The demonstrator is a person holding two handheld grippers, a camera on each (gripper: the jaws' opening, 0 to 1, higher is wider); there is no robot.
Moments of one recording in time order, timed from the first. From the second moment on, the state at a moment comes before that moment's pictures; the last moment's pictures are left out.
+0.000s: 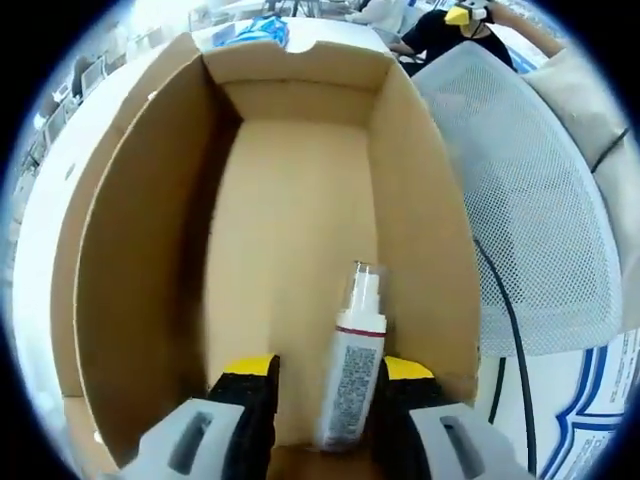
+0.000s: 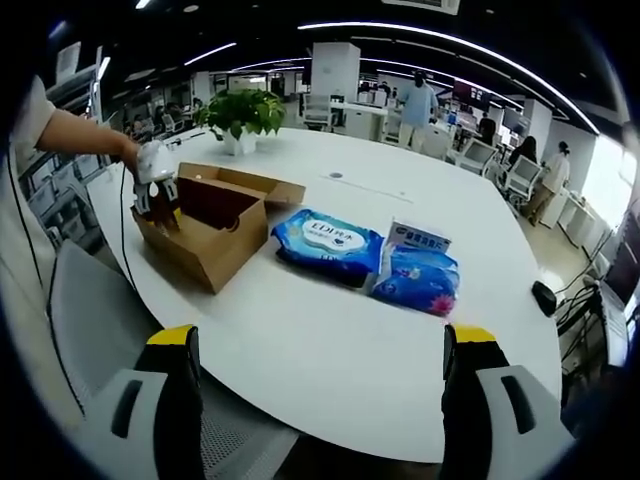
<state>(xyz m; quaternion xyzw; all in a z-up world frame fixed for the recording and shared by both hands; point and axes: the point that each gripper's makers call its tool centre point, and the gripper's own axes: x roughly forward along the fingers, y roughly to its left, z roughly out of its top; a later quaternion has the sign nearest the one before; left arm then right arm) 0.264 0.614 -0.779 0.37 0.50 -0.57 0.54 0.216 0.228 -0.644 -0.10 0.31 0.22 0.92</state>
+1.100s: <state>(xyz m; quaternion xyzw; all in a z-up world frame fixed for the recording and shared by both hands) 0.285 0.606 -0.771 0.30 0.53 -0.45 0.65 0.232 0.229 -0.638 -0.09 0.28 0.24 0.93</state>
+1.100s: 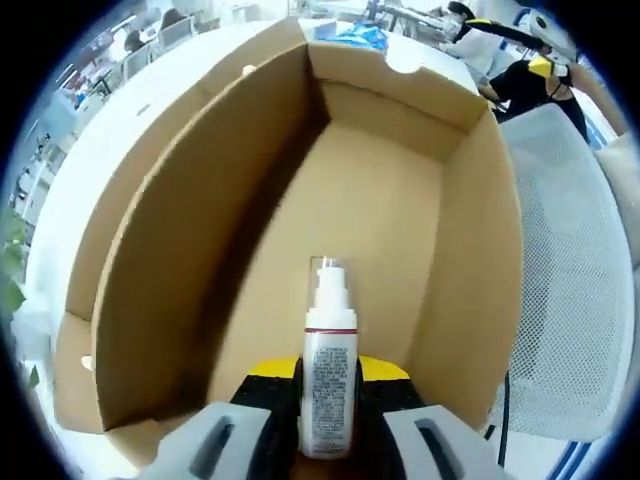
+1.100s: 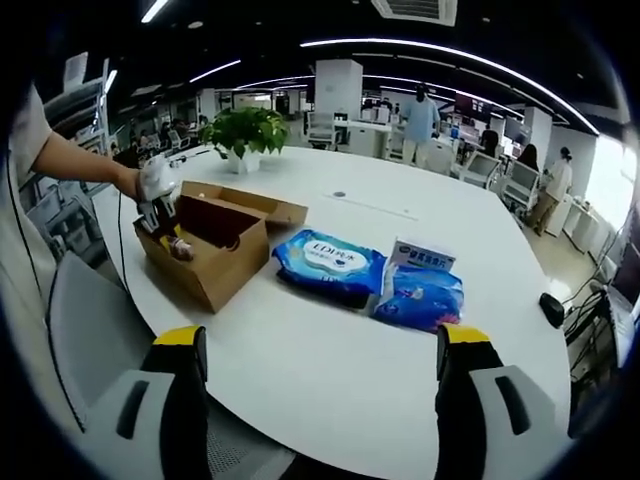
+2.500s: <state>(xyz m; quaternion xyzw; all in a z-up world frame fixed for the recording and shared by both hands) 0.277 0.482 -0.632 0.23 0.35 -0.50 0.75 0.265 0.310 -0.572 -0.15 0.19 0.41 0.88</state>
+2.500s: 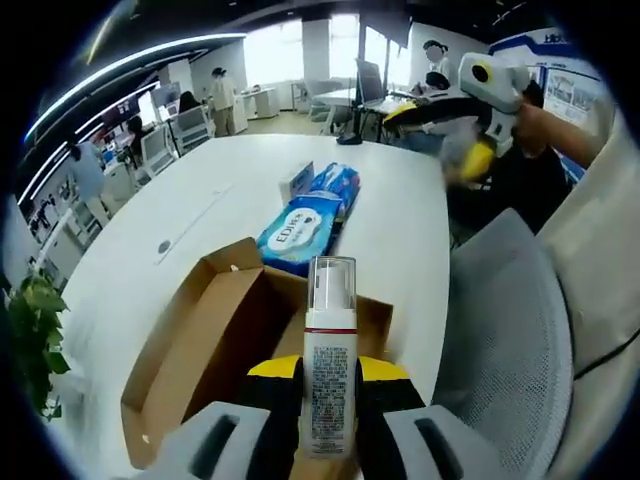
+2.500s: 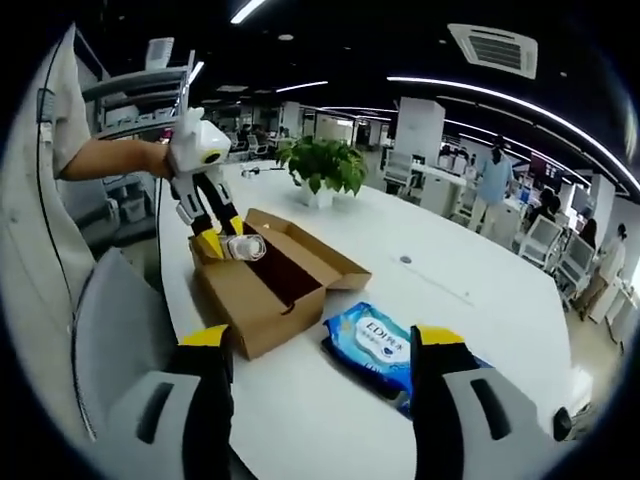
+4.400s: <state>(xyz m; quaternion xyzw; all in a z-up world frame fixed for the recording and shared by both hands) 0.222 0.411 -0.589 0.21 0.19 -0.63 0.72 0.218 0.411 -0.563 -0.29 0.16 0.67 0.67</state>
